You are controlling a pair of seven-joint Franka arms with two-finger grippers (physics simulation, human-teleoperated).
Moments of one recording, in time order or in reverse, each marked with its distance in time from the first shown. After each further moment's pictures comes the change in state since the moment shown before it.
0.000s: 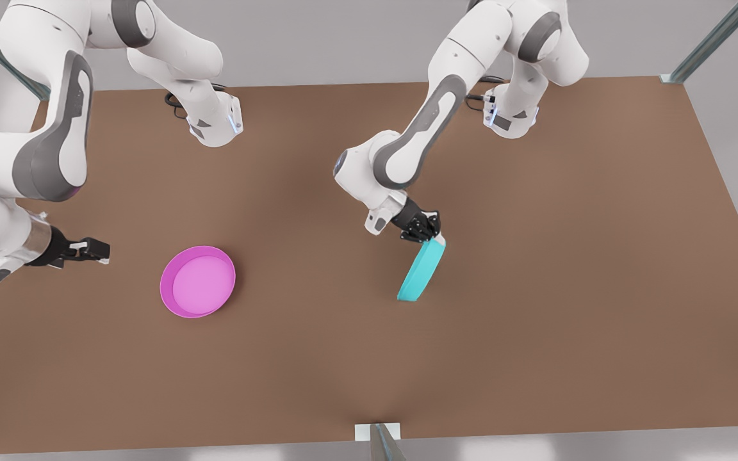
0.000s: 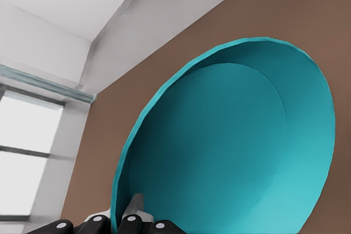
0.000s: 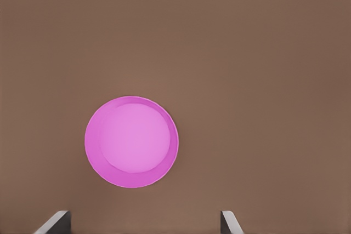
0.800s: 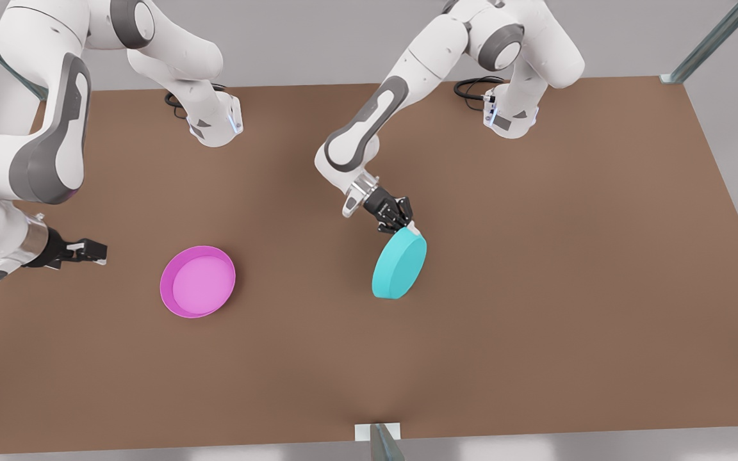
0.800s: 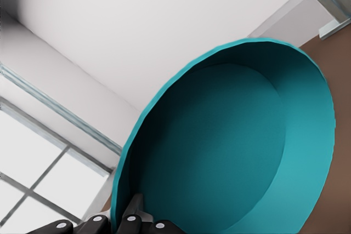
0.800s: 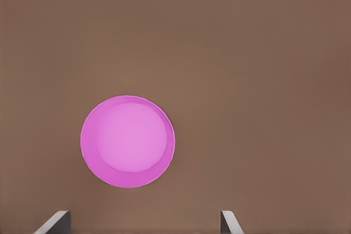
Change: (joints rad) left arm -0.190 0.172 0.000 -0.003 0.293 -0.145 -0.404; right arm -0.015 0.006 0.000 0.002 -0.002 0.001 -0.015
